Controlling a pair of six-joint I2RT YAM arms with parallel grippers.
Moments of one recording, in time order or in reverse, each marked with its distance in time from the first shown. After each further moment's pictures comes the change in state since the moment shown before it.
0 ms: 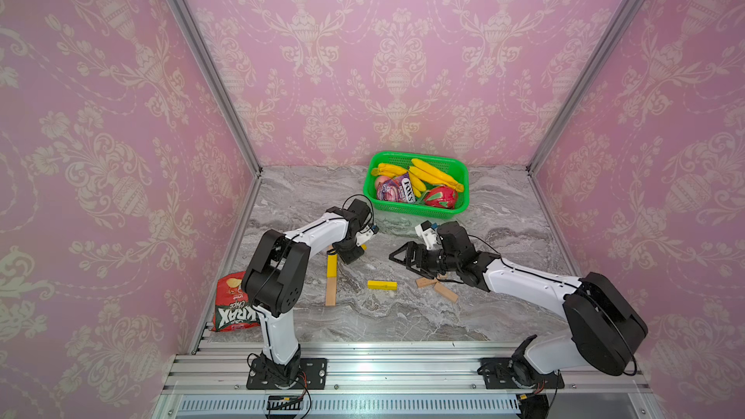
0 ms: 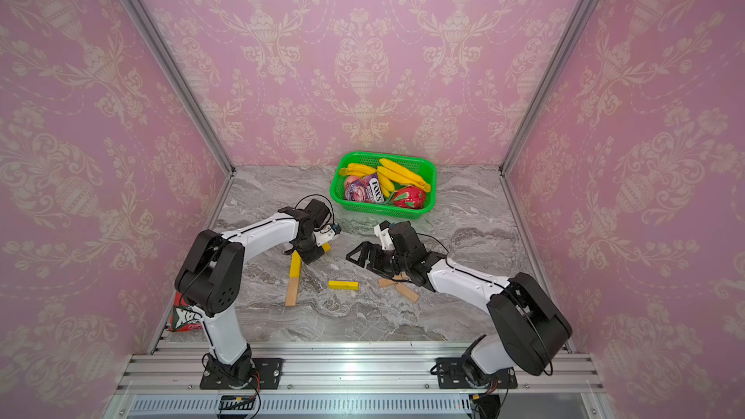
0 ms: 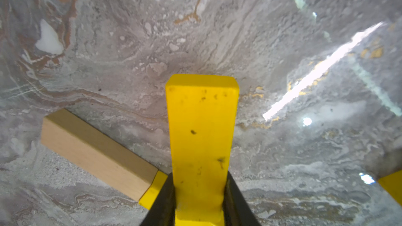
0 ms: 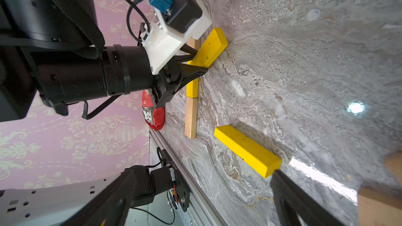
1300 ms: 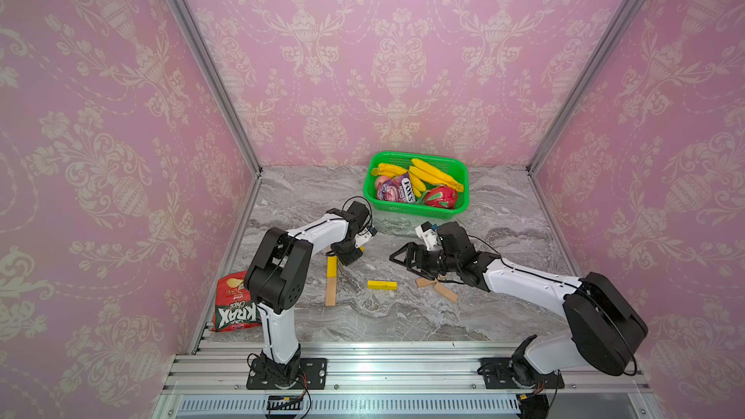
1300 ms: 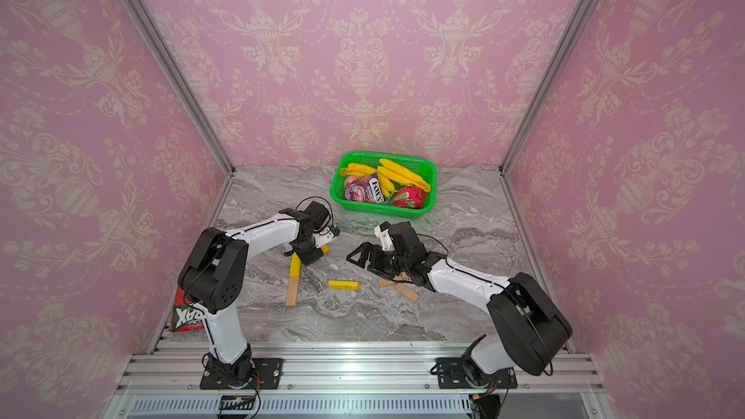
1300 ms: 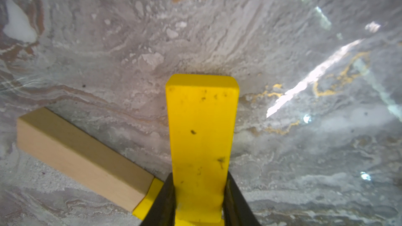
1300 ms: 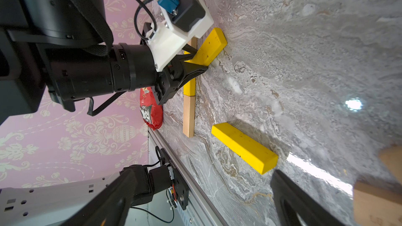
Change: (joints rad) left arm 0.012 0.028 -0.017 0.018 -0.009 -0.001; right arm 0.000 0.000 0.000 -0.019 0.000 0.000
